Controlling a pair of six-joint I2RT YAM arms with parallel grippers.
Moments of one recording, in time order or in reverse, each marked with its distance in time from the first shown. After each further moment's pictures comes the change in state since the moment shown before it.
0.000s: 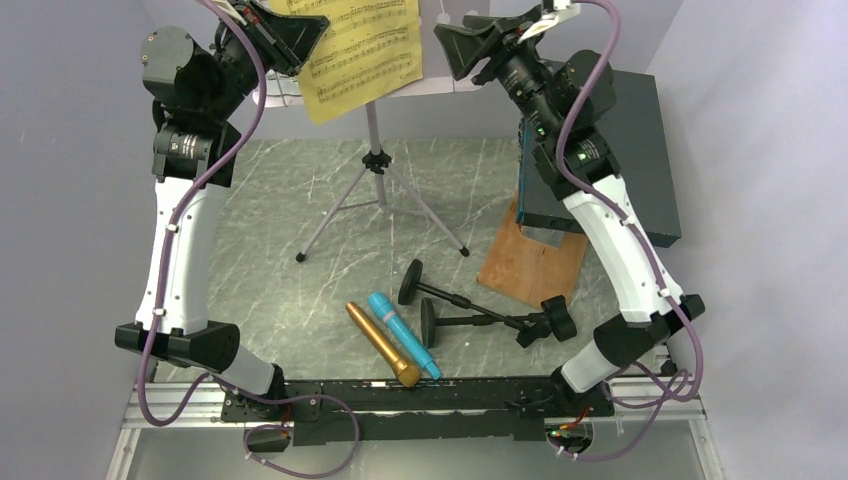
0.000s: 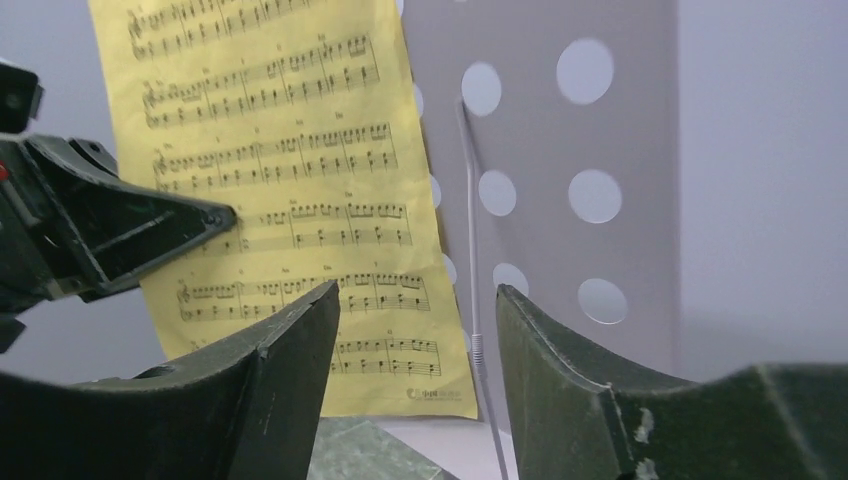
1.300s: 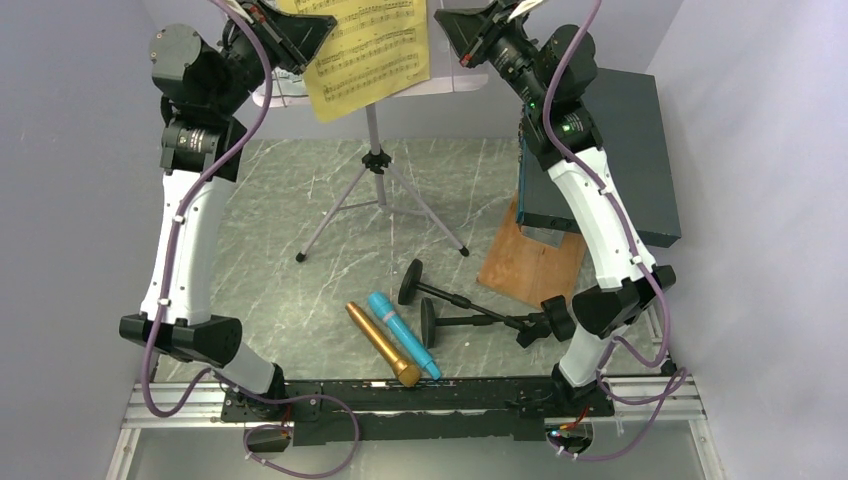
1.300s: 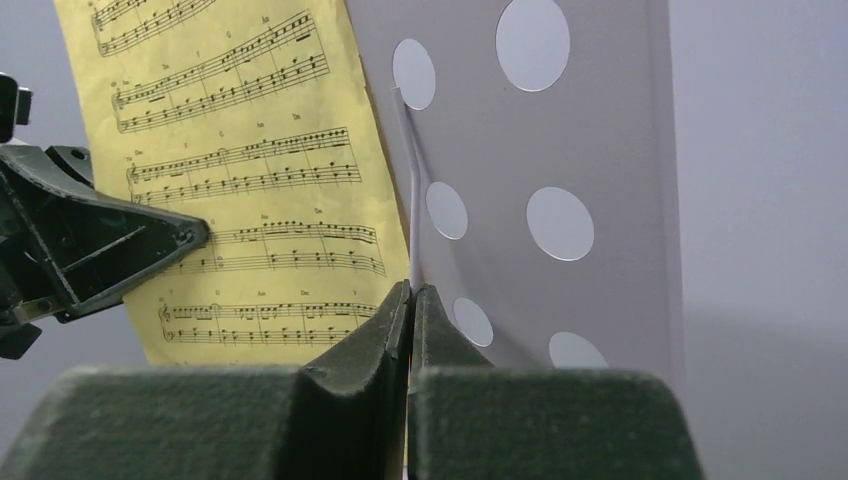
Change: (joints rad) left arm 0.000 0.021 -0.010 0.048 0.037 -0.029; right arm -0.076 0.180 0.203 -0.035 -0.138 0.125
